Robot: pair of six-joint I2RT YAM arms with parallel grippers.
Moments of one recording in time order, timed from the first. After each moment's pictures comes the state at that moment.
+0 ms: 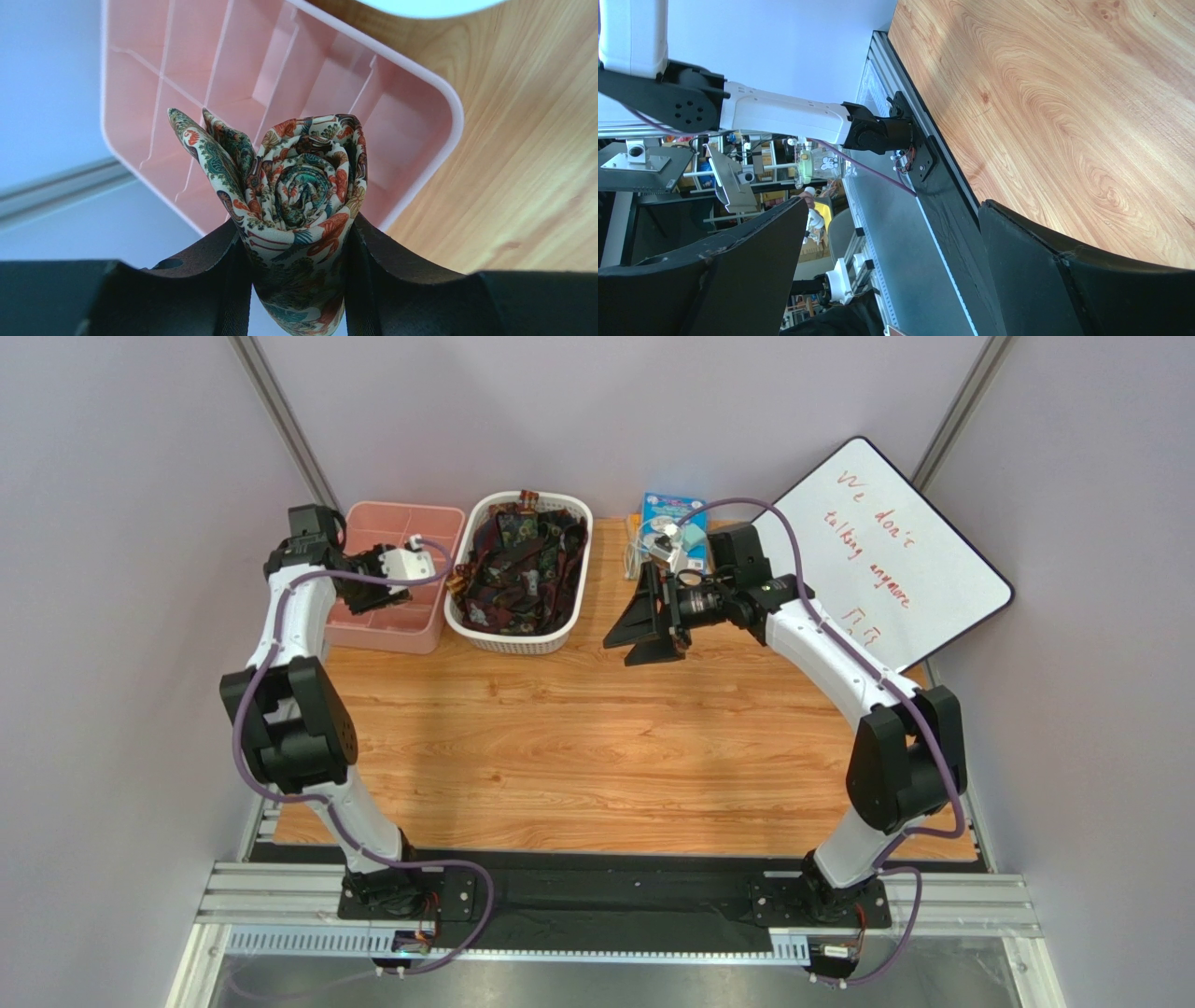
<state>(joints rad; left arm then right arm) 0.25 1.78 1.58 -0.77 0.44 1.45 0.39 1.67 1.39 -0.44 -1.07 0.61</state>
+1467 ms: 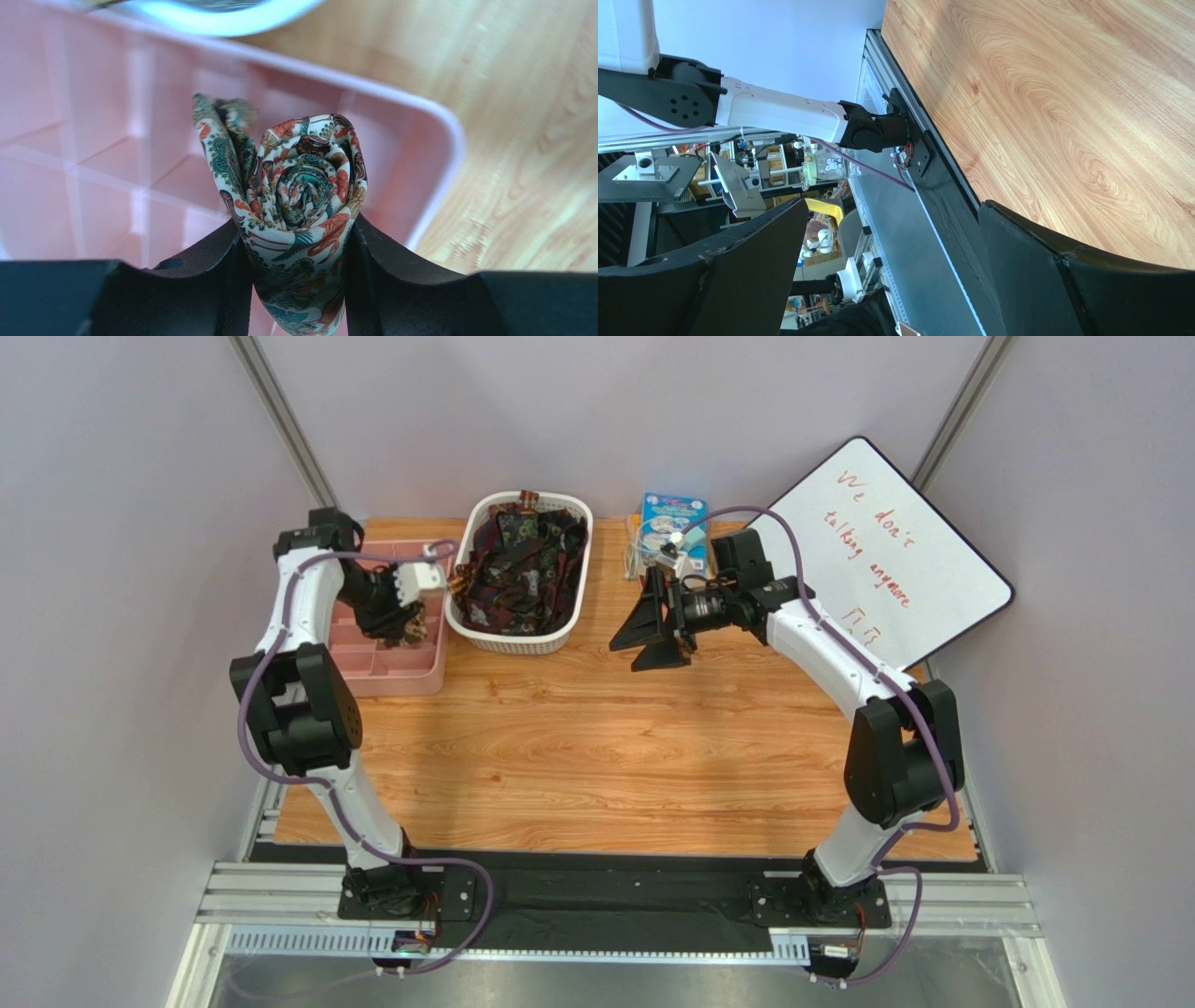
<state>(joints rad) 0.20 1.87 1.65 -1.15 0.42 1.50 0.37 1.69 1.37 -0.47 -1.08 0.60</state>
